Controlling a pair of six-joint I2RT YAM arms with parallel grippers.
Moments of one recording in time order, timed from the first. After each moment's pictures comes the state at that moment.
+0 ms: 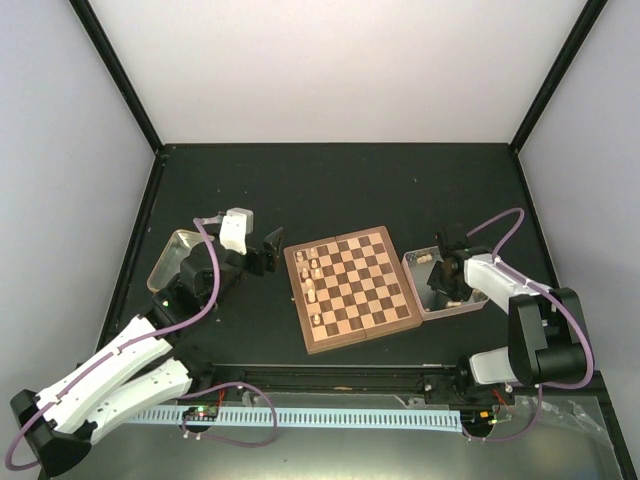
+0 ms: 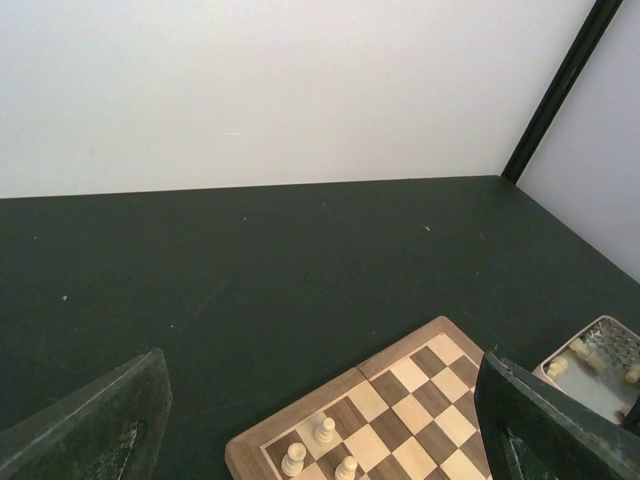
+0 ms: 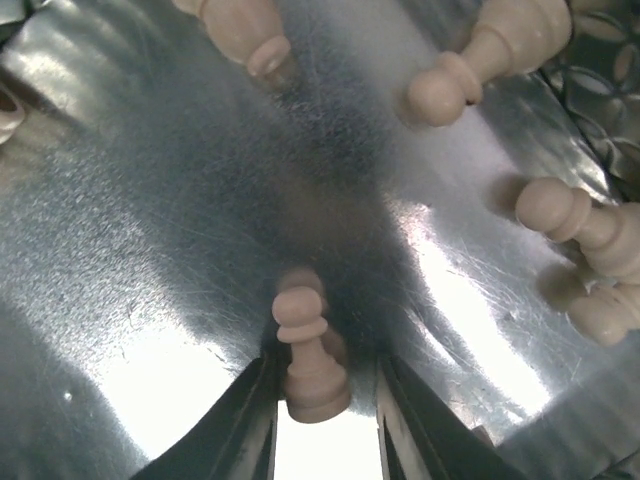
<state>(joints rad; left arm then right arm) -0.73 0.71 0.69 -0.20 -0.31 -0.30 0.18 1.39 0.67 -0.63 0.15 0.63</state>
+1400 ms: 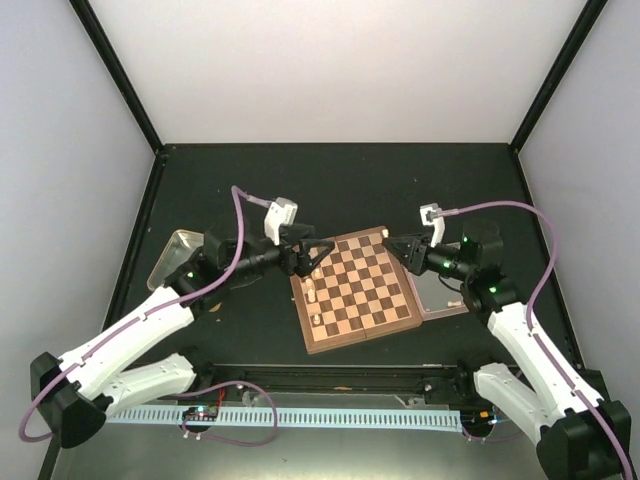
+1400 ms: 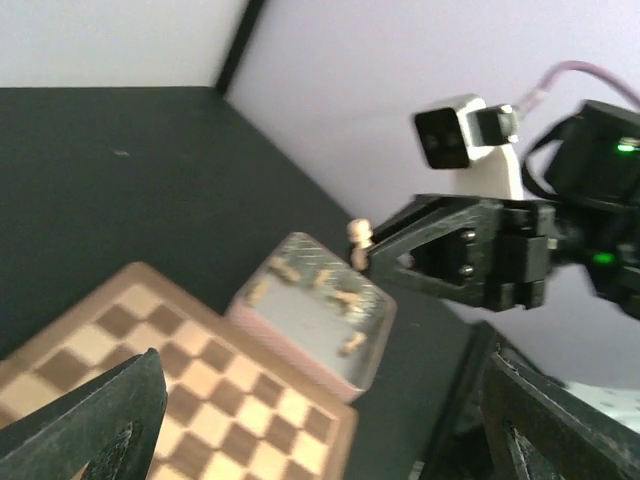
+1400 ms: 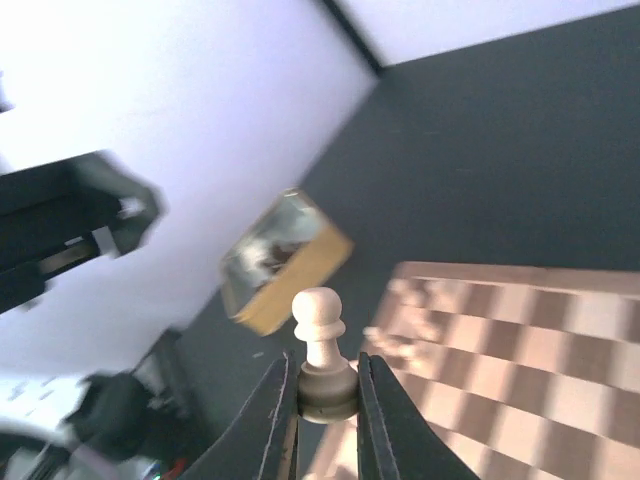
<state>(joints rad) -0.72 0.94 0.81 -0.10 0.29 -0.45 0.27 0.86 0.60 -0.09 -0.69 0.49</state>
